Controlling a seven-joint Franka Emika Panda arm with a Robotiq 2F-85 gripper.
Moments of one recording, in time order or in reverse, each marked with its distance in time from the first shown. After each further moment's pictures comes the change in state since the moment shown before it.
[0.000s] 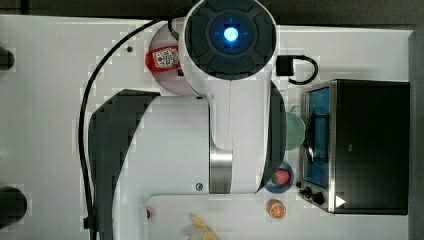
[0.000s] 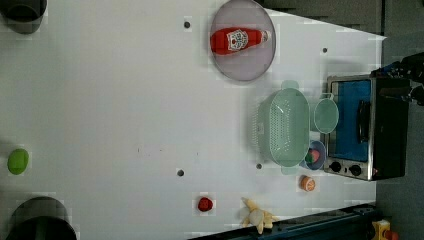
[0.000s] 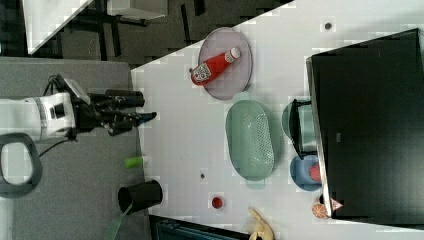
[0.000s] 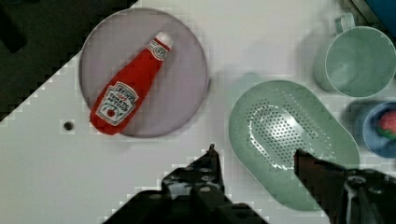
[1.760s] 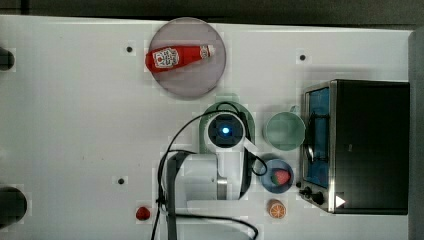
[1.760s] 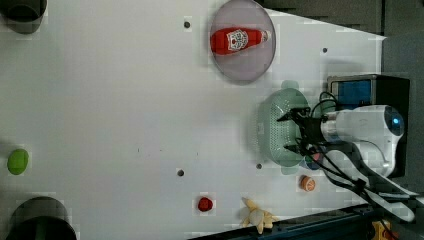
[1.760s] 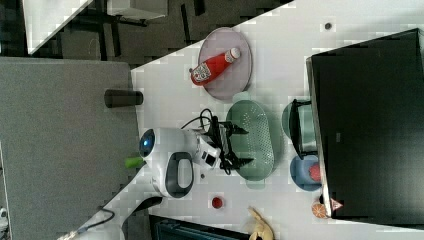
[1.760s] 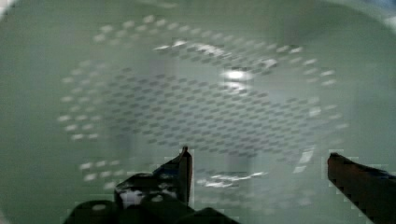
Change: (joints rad) arm -0.036 0.260 -0.006 -0.649 -0.055 0.754 0.652
